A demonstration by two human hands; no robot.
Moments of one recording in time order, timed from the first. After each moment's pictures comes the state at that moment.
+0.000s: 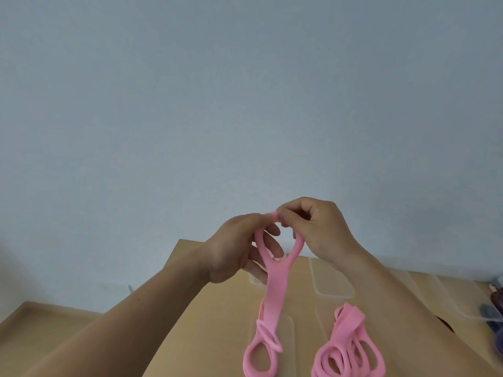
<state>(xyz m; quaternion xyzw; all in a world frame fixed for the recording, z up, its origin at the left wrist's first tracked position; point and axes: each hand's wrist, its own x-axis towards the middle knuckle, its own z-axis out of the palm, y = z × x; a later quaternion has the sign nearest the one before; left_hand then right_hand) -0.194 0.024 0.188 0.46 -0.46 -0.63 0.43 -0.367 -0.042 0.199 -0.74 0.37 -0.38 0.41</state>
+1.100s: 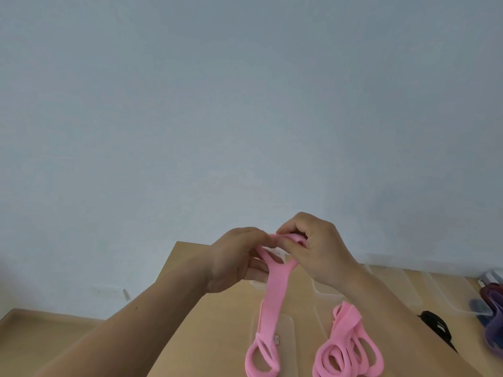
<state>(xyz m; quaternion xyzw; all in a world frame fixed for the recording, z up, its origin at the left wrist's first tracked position) -0.186 0.033 0.176 0.47 -0.41 -0.66 0.41 -0.368 -0.025 0.173 -0.82 0.34 -0.37 0.27</state>
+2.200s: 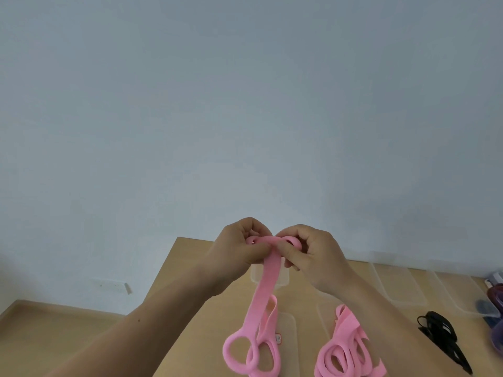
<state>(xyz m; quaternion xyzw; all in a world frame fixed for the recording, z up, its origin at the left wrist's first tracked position) -0.184 0.023 0.156 0.54 -0.50 -0.47 0.49 -0.362 -0.031 0.150 -0.74 0.36 -0.36 0.44</state>
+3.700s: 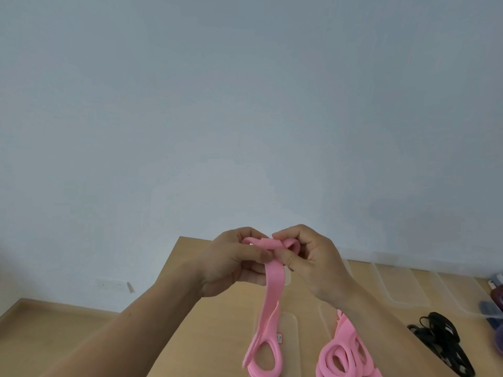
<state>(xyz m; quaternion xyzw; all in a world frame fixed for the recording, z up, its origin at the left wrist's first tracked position) -0.172 0.033 0.163 0.46 -0.41 -0.66 0.44 -0.360 -0.020 0.140 -0.72 0.31 -0.39 0.48</state>
